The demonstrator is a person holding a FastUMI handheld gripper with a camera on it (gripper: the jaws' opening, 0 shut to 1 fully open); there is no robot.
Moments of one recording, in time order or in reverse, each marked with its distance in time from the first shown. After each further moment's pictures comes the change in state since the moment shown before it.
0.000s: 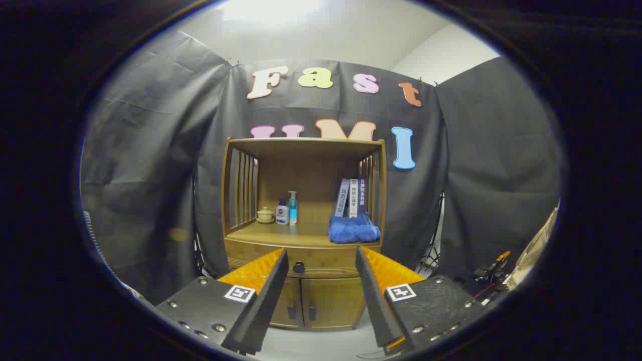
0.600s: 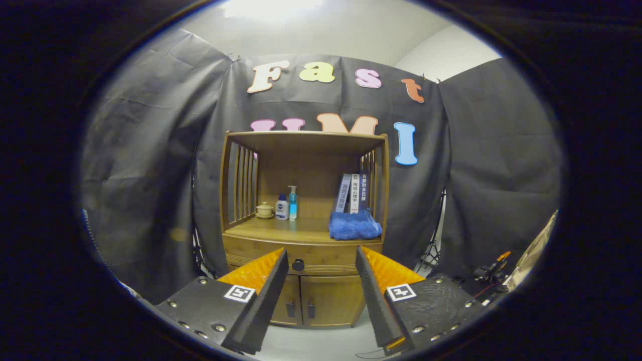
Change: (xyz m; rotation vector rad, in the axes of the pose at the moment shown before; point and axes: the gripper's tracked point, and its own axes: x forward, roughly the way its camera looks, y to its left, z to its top) arm 0.017 -0.005 -0.008 -0.011 0.032 -0.025
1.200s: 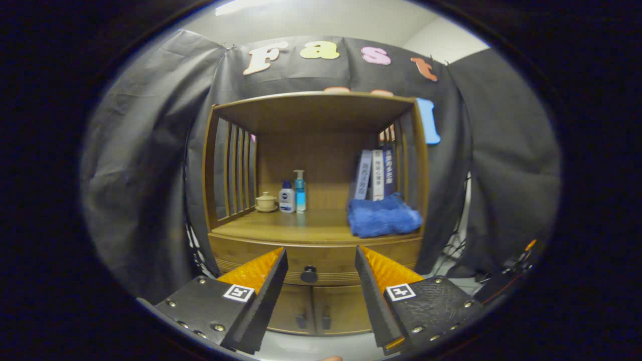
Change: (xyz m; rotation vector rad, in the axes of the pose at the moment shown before) arm 0.167 0.063 -0.070 0.093 0.076 0.100
